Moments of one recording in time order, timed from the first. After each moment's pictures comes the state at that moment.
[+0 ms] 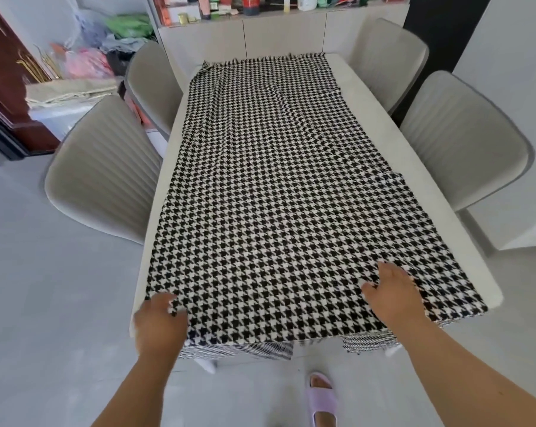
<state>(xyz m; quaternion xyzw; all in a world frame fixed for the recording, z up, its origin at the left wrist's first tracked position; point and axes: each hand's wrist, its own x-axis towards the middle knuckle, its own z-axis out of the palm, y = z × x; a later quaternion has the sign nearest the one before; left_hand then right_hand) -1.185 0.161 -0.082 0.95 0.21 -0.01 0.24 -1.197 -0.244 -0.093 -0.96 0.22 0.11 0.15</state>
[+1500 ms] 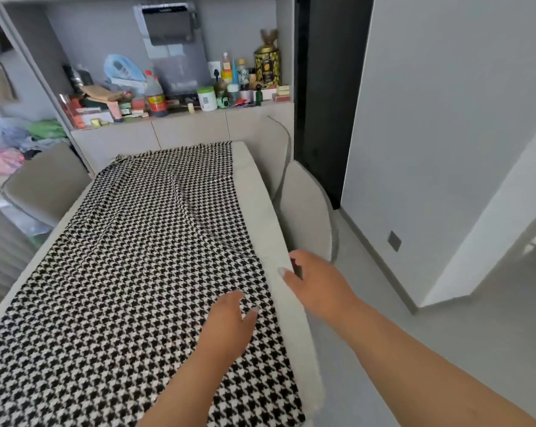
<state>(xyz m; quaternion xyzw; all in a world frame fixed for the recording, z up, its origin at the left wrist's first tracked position) -1.128 -0.313 0.022 0.95 -0.08 -0.10 0.28 -1.144 -0.496 0.076 -0.95 0.06 -0.02 0.32</state>
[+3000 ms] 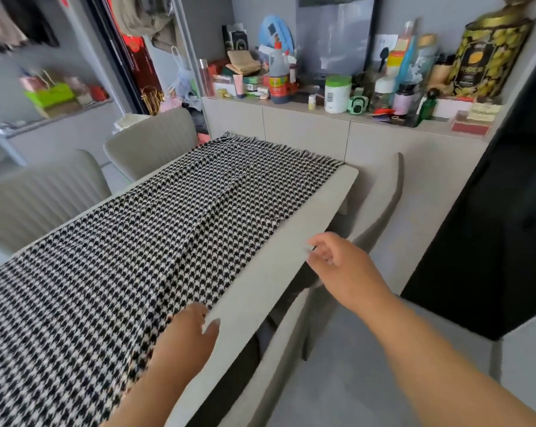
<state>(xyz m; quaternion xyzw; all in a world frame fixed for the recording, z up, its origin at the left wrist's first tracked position) -0.776 -0.545 0.021 0.90 0.38 -0.01 0.22 -0.598 -0.743 0.094 -0.86 -0.27 0.14 0.41</state>
